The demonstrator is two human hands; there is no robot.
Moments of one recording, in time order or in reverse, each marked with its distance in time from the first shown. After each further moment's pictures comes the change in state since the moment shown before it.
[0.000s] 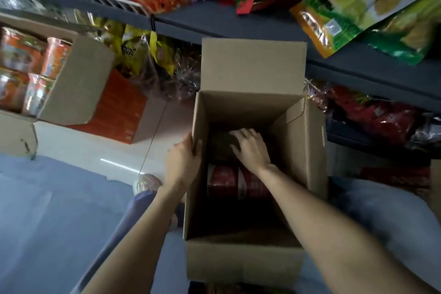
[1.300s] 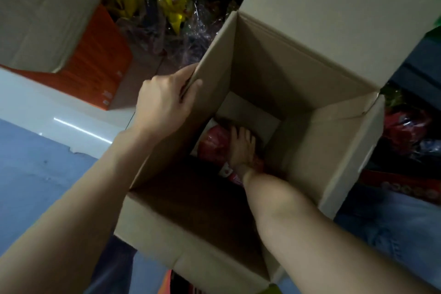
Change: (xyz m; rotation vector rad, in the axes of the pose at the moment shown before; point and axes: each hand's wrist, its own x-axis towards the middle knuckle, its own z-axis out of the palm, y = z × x) left_hand 0.073 -0.053 -0.041 -0.108 0.149 0.393; right_hand 0.018 0.003 0.150 -0.254 -0.278 0.354
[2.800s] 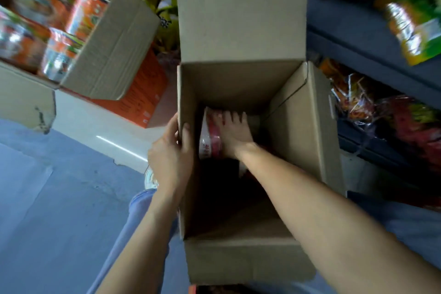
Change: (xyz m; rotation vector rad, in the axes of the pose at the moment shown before) left_hand -0.064 0.001 -0.005 0.035 0.259 -0.624; right_hand 0.012 -0.096 -0.102 -0.314 -0.038 -0.448
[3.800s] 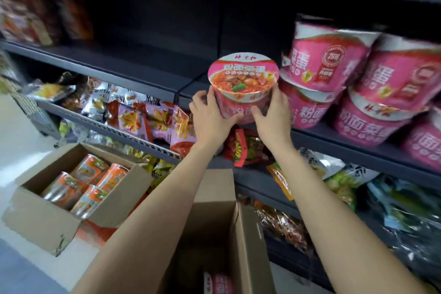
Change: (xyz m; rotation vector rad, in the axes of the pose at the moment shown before) left_hand 0.043 0.359 -0.139 -0.265 0.181 0.642; right_hand -0.219 0.152 -0.402 0.892 1.163 0.080
